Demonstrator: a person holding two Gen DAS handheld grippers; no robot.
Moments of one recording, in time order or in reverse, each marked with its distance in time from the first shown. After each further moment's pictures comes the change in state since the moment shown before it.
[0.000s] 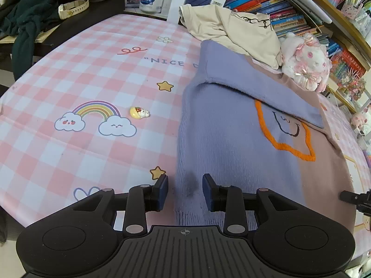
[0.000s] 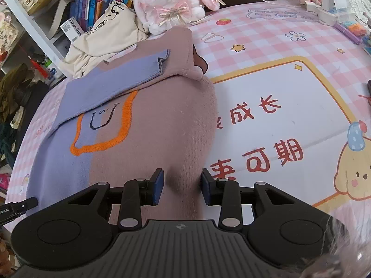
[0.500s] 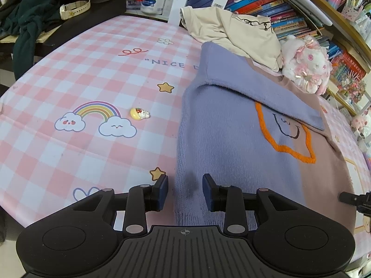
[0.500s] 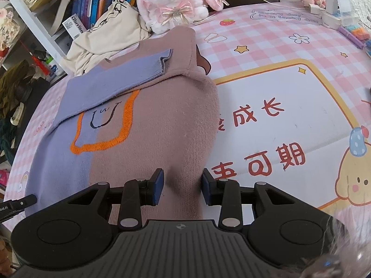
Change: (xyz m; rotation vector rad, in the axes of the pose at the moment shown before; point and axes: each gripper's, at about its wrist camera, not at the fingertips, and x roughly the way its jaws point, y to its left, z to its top) left arm 0.001 0.000 0.000 -0.015 -0.012 -0.004; right arm 0.002 0.002 0.001 -0.021 0.003 -0.002
